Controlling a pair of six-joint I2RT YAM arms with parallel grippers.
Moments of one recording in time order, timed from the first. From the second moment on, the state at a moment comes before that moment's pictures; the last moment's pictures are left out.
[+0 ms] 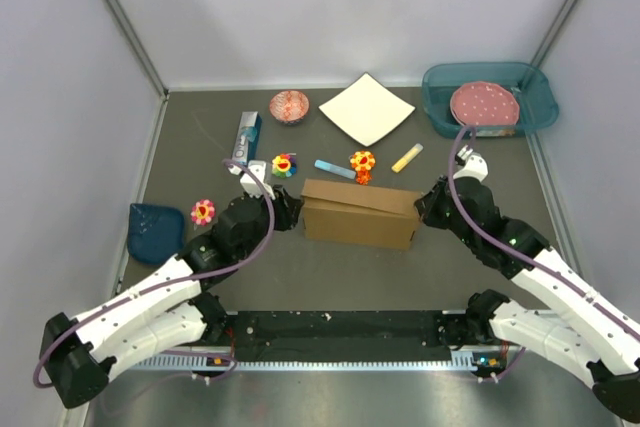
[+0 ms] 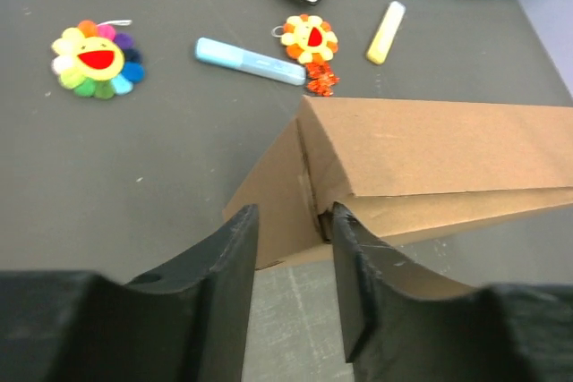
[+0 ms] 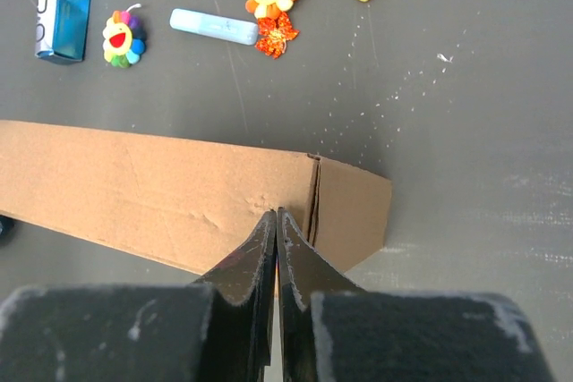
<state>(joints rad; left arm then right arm) -0.81 0.81 0.55 -0.02 -0.30 -0.51 0.69 0.78 0.78 -0.58 0.32 0.74</state>
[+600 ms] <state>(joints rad) -0.79 0.72 0.68 -0.48 -0.50 -0.48 0.69 0.80 0.79 -0.57 0.35 0.74</state>
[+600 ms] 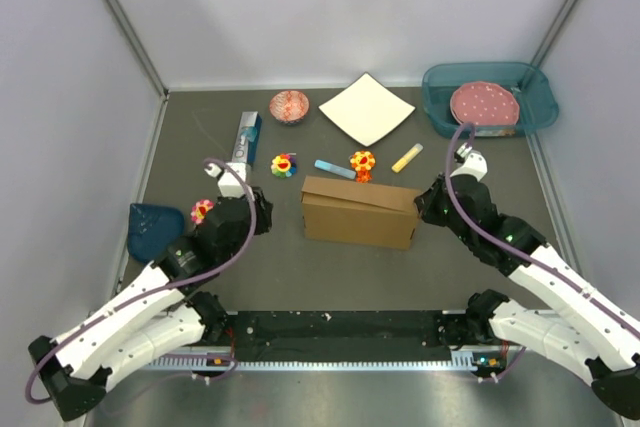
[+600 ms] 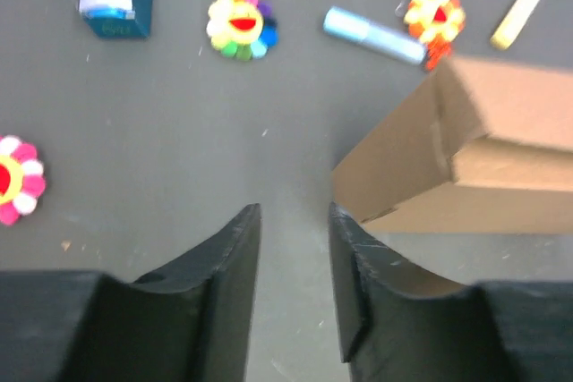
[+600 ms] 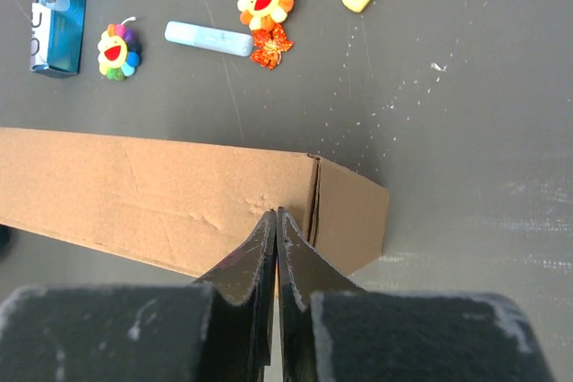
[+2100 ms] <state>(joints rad) -0.64 0.77 0.37 0.29 0.11 -0.68 0.69 0.70 0.70 -0.51 0.28 0.76</state>
